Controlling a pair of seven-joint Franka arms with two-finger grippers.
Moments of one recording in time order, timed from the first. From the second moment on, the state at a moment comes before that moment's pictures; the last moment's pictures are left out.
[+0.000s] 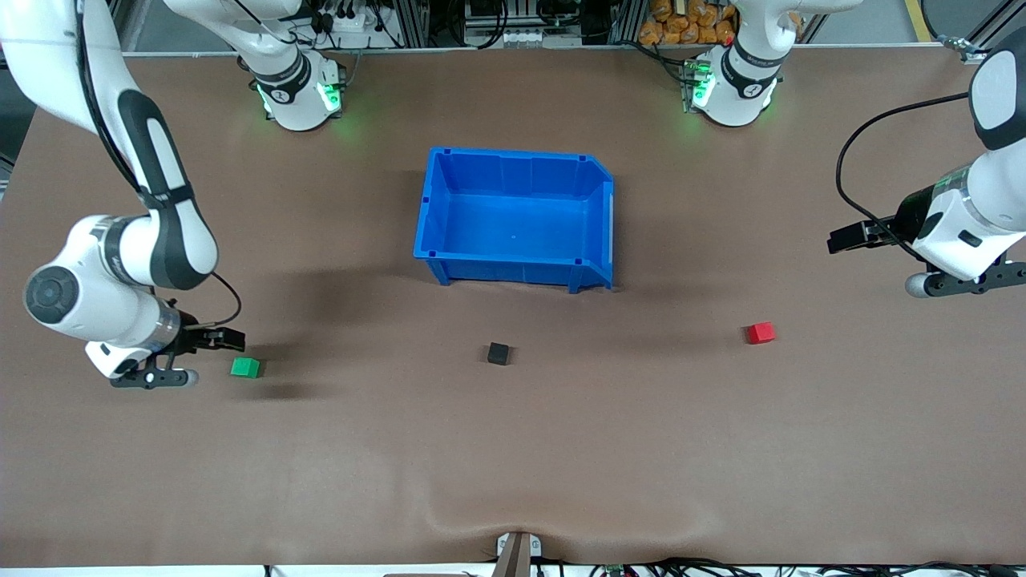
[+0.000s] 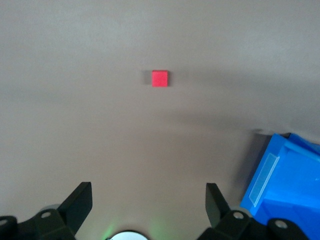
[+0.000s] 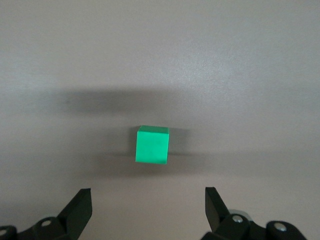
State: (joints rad) left arm -0.09 0.11 0.05 -1.64 0.00 1.62 -0.18; right arm -0.01 0.50 -0.05 -1.81 0.04 2.27 -0.10
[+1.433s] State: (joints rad) left arm -0.08 0.22 0.03 -1.98 0.03 2.14 -0.18; right arm 0.00 0.67 -0.05 -1.74 0.04 2.36 -0.02
